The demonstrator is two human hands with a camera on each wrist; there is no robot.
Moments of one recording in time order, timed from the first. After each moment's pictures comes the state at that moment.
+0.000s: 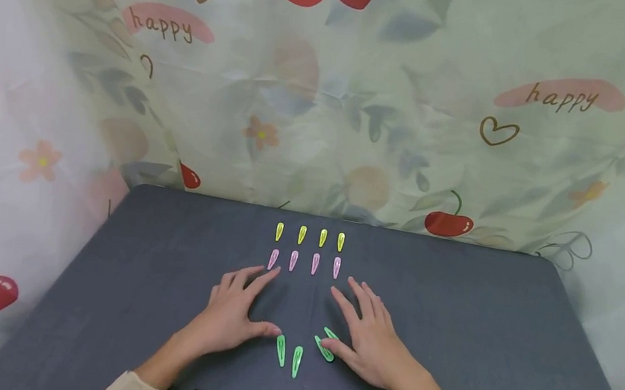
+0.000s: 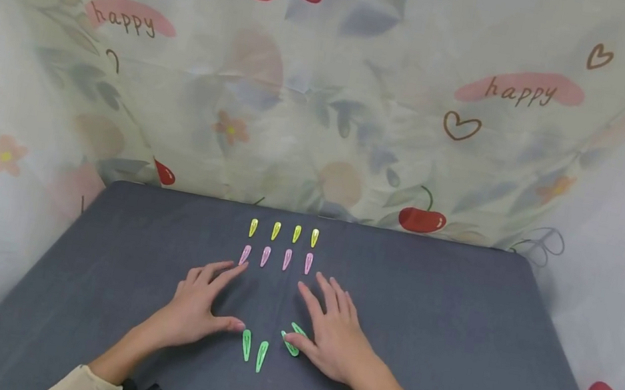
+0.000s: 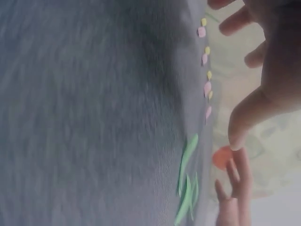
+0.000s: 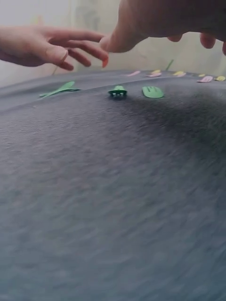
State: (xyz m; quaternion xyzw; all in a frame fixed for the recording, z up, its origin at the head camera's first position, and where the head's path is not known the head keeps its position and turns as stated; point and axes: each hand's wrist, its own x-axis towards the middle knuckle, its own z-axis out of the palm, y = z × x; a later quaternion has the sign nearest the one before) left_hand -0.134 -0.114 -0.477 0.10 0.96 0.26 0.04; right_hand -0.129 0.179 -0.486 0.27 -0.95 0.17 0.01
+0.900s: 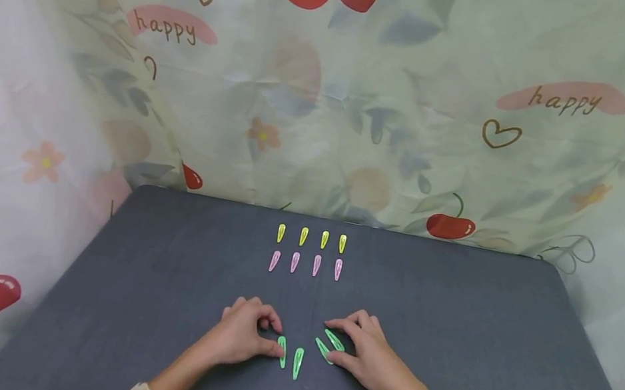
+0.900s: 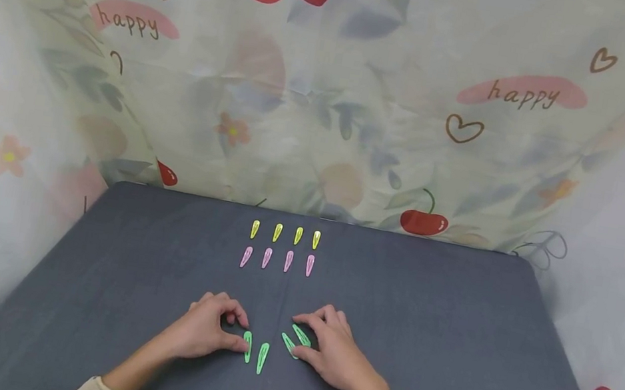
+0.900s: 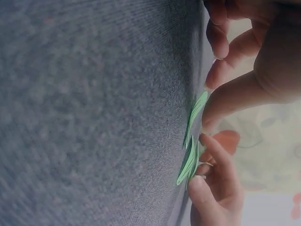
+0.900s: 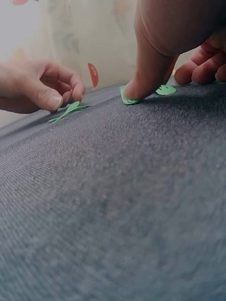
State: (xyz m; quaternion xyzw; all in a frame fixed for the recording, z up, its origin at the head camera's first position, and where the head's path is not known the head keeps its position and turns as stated) left_hand -0.120 -0.101 -0.490 0.12 0.93 0.34 0.06; right_hand -0.120 0.181 -0.499 0.25 -0.91 0.31 -0.07
